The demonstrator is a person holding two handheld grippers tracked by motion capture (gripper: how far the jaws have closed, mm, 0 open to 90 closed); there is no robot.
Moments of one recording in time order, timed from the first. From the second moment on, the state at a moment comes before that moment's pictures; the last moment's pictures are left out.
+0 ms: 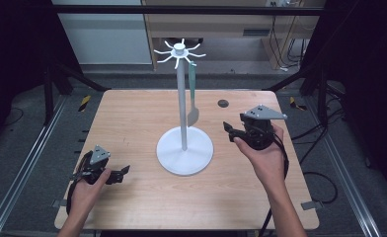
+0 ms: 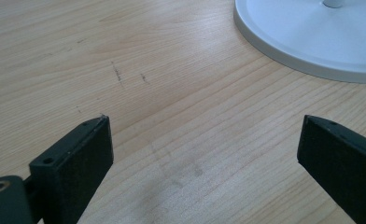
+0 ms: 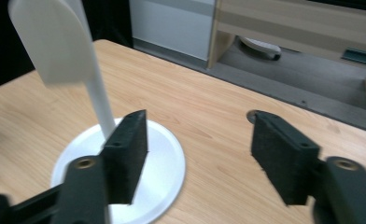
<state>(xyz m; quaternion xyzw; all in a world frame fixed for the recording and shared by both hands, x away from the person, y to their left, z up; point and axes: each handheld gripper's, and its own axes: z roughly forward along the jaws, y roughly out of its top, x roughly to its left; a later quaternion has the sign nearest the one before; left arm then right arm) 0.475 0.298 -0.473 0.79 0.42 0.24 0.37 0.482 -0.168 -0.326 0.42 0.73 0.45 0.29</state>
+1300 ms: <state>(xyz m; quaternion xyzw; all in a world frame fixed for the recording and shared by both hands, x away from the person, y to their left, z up) 0.475 0.297 -0.473 0.79 0.42 0.24 0.37 0.478 -0.192 -0.463 0.52 0.72 0.38 0.24</state>
